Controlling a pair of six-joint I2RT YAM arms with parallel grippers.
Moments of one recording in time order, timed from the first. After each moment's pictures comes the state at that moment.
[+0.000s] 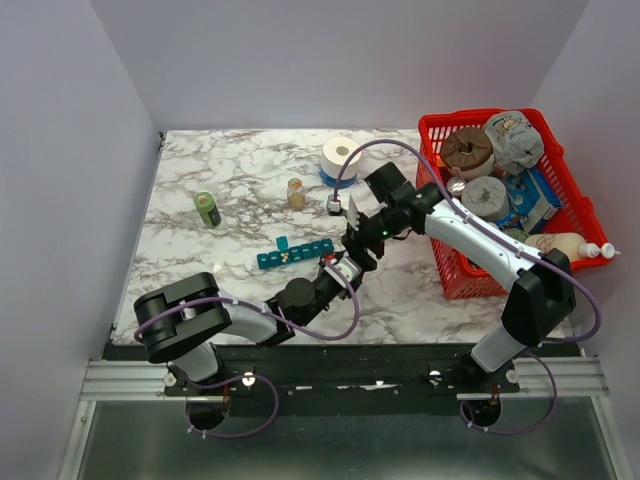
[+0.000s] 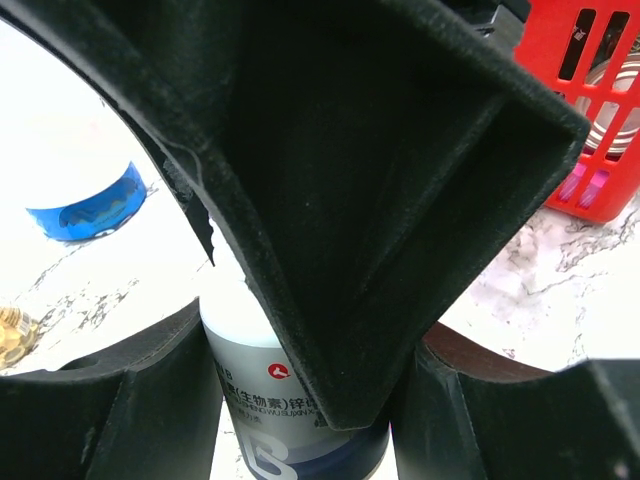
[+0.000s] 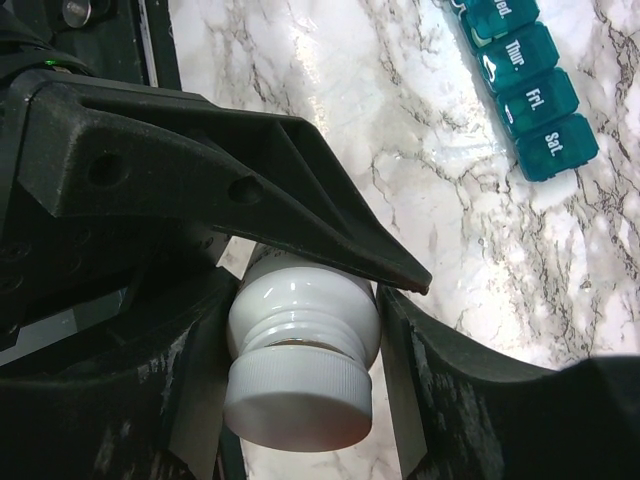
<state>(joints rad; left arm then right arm) -1.12 1.57 0.42 1.21 -0.34 0.16 0.65 1.61 1.37 -0.86 -0.68 -0.52</state>
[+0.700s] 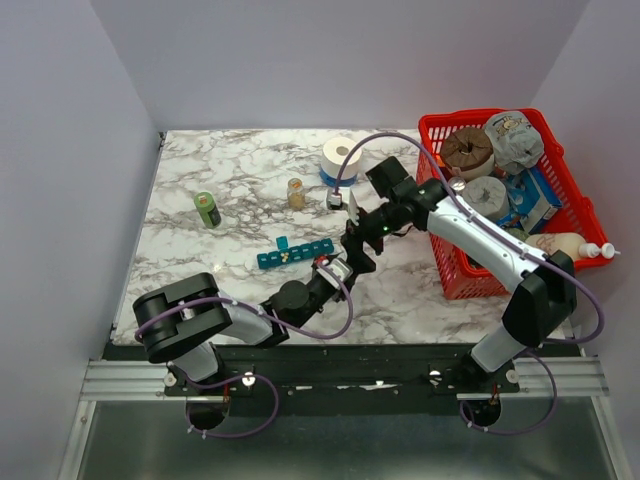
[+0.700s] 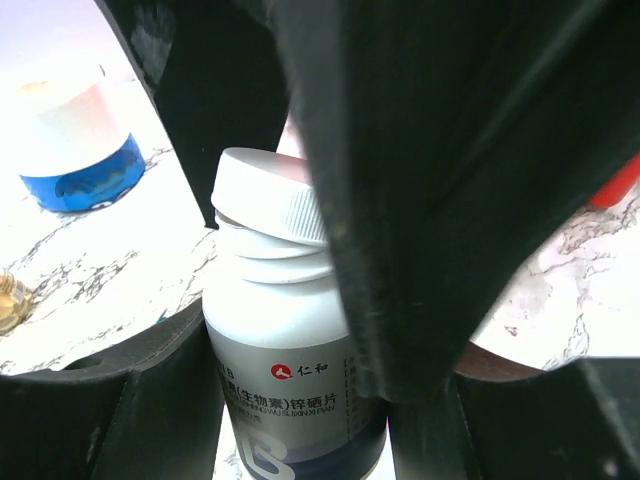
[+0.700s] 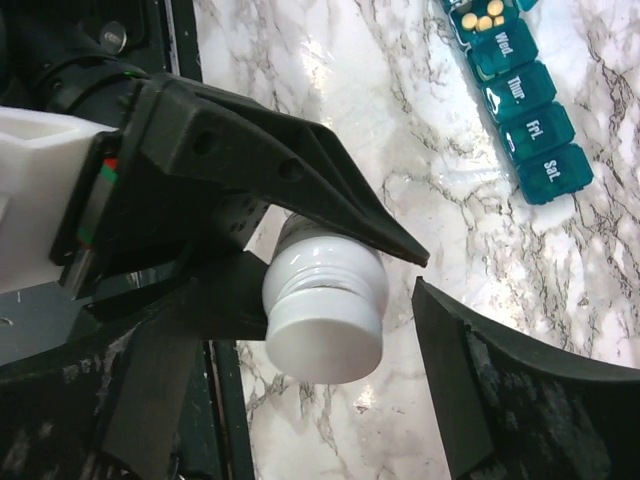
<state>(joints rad) -1.10 1.57 0.36 1.26 -0.34 0.11 0.65 1.61 1.42 -0.88 -0.72 -0.51</state>
